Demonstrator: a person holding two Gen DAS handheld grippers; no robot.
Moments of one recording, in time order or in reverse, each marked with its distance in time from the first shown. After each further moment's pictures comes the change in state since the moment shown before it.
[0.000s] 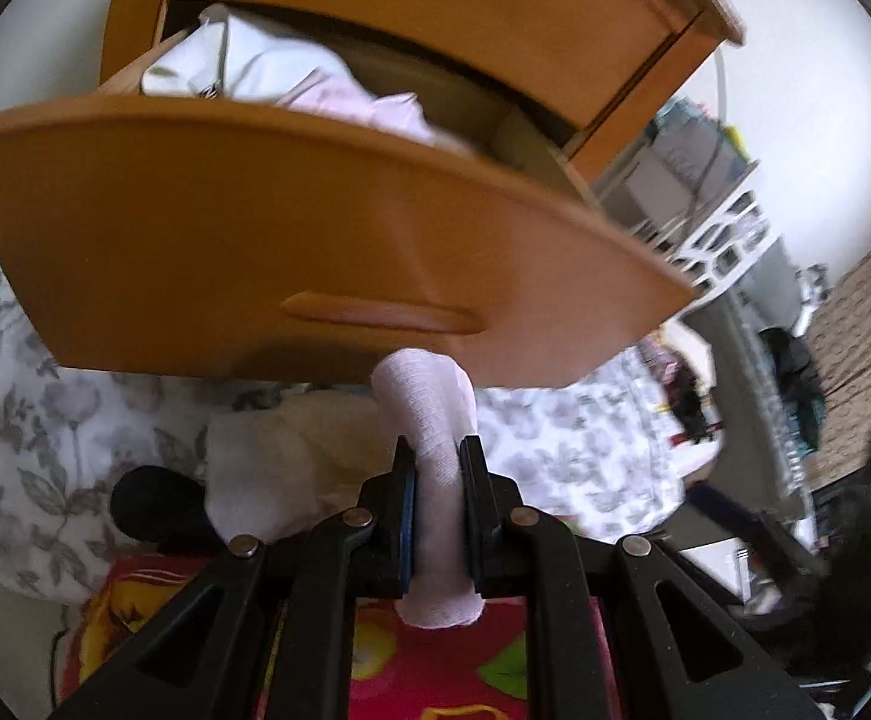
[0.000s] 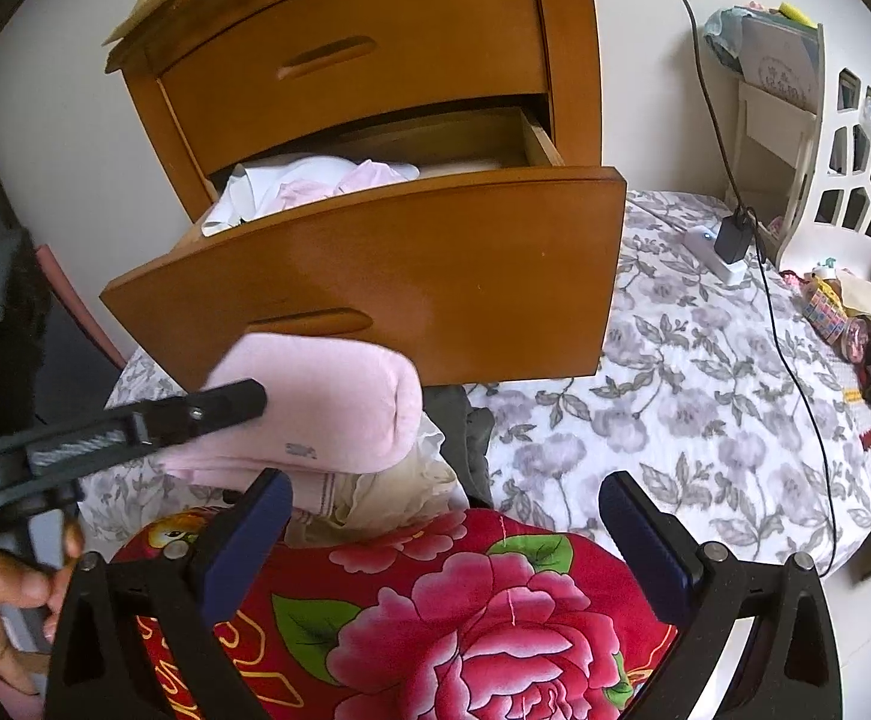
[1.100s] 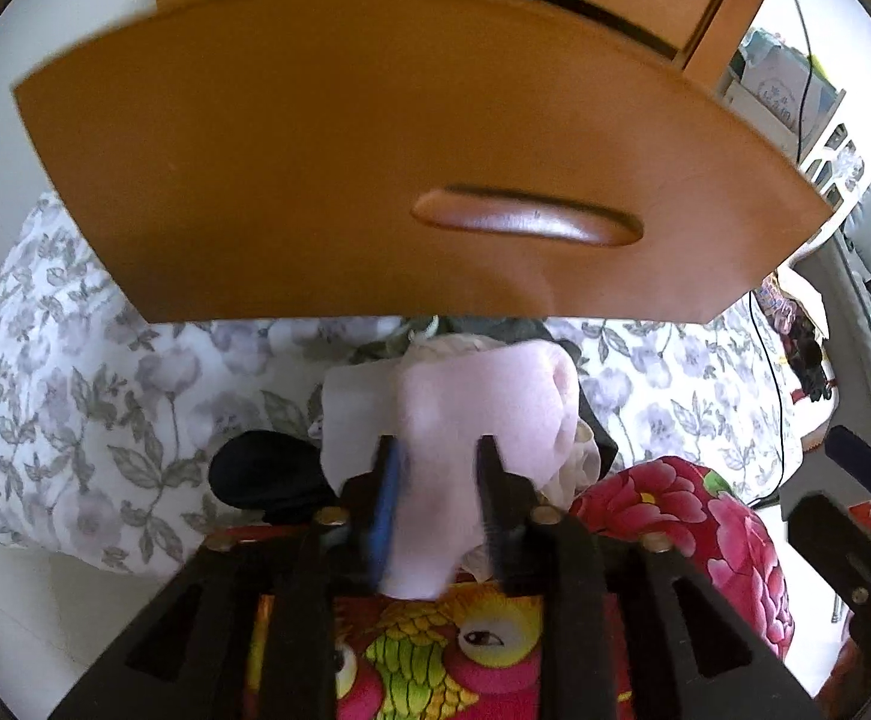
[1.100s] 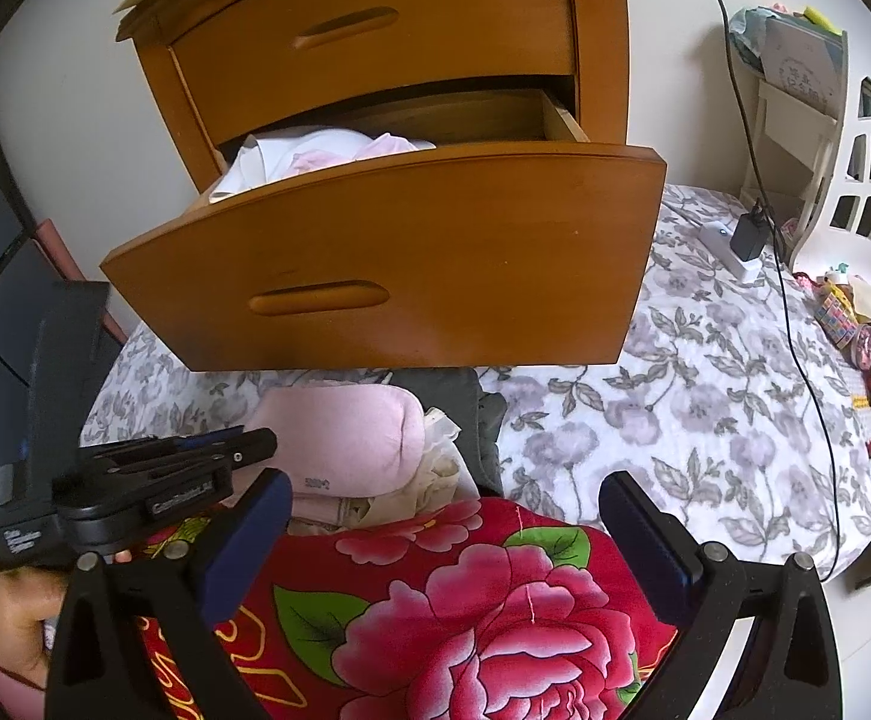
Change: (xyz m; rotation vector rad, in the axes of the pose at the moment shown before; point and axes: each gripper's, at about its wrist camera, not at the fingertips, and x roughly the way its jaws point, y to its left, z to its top) left arm 0.009 0.016 -0.020 0.049 0.061 0.281; right arm 0.008 0.010 -0.004 -0.034 0.029 0.006
